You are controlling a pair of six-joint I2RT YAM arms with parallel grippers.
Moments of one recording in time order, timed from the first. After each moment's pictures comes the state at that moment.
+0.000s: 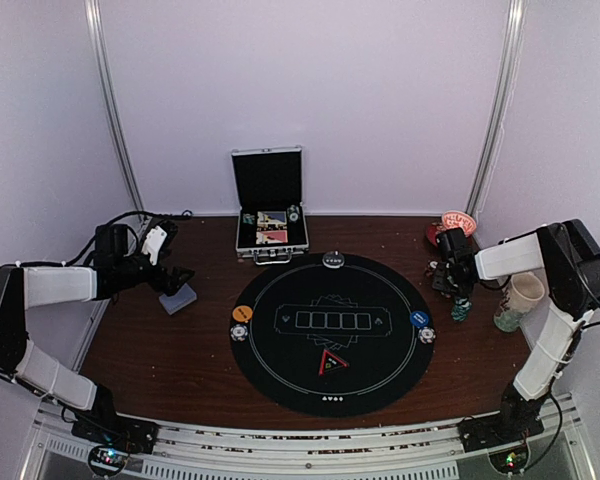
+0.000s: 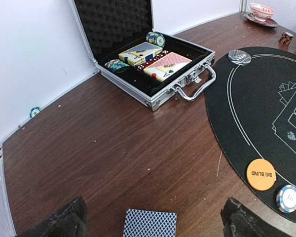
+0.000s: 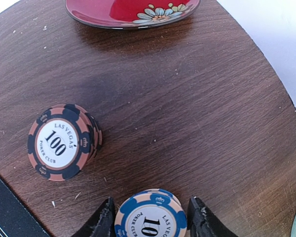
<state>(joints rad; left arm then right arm) -0.07 1.39 0.66 0.19 0.47 0.41 0.22 1.75 0.89 -0.10 0.43 0.53</state>
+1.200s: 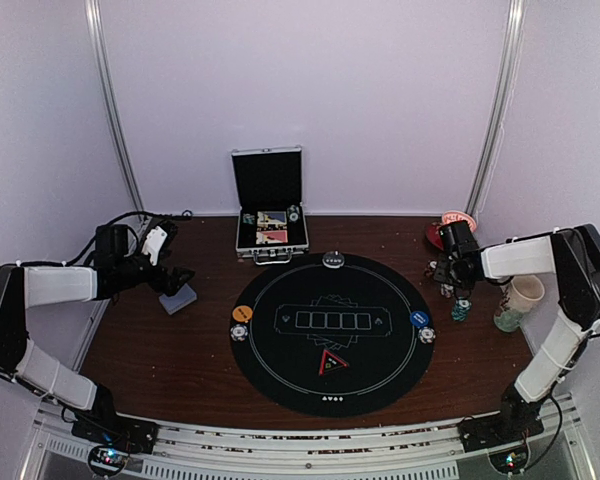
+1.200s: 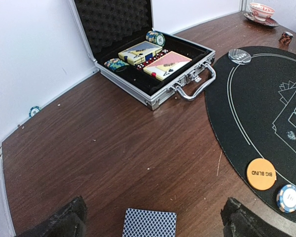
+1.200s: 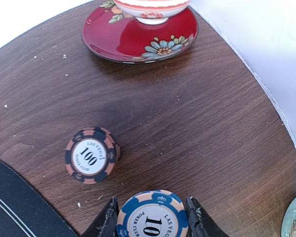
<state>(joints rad) -0.07 1.39 0.66 0.19 0.47 0.41 0.24 1.67 0.88 -0.10 0.45 0.53</state>
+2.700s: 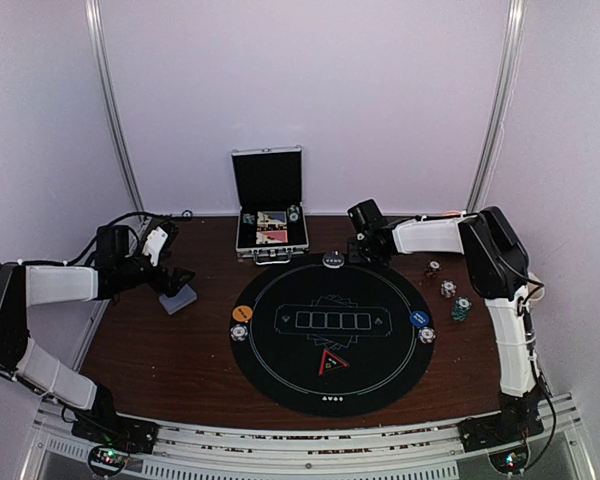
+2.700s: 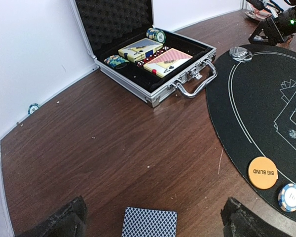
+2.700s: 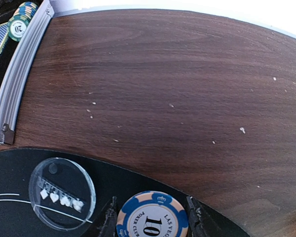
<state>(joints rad) -0.07 1.40 0.66 0.19 0.46 0.41 0.54 2.25 1.65 -0.24 0.33 0.37</state>
